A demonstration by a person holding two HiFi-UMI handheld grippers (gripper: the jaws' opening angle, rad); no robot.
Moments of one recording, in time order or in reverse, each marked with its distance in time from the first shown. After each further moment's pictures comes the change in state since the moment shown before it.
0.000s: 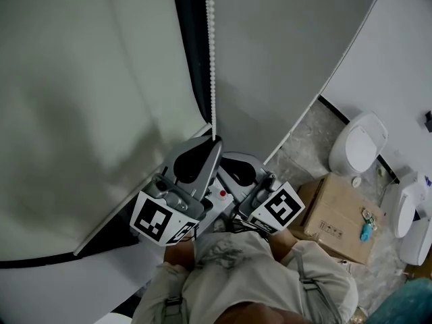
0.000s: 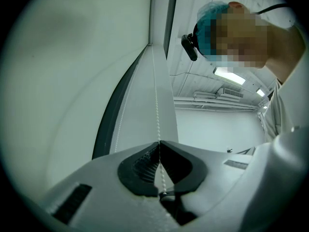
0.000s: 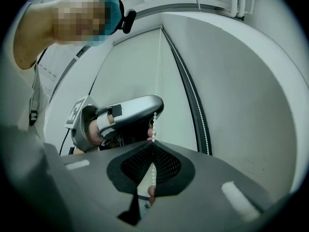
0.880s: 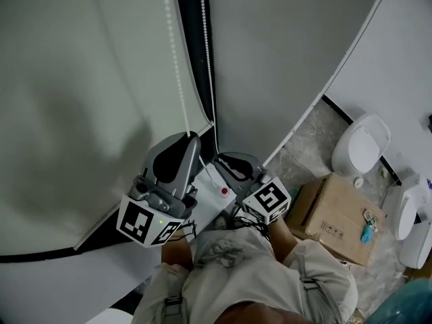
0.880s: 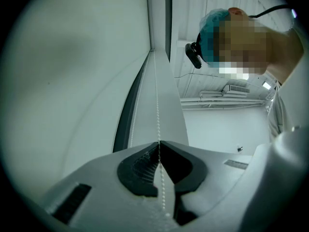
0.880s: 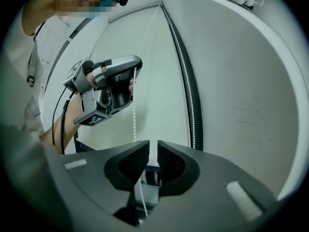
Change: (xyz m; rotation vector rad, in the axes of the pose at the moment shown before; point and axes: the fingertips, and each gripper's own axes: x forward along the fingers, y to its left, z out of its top) left arm -0.032 0.024 0.020 0.040 -0.036 0.108; right arm -0.010 -0.023 -0.097 -0.020 0.252 -0.053
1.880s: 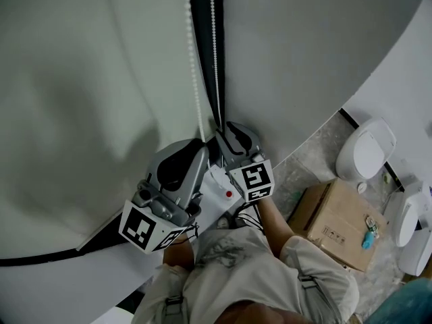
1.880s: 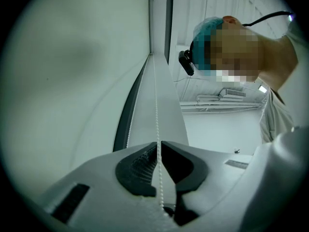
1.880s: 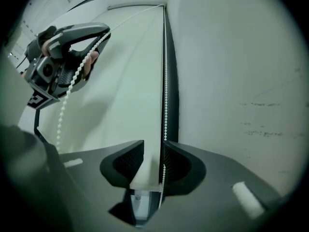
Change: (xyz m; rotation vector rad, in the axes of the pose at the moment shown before) left arm -0.001 0.005 0.006 -0.006 -0.046 -0.046; right arm 0.063 -0.080 0.014 -0.093 -0.069 -0.293
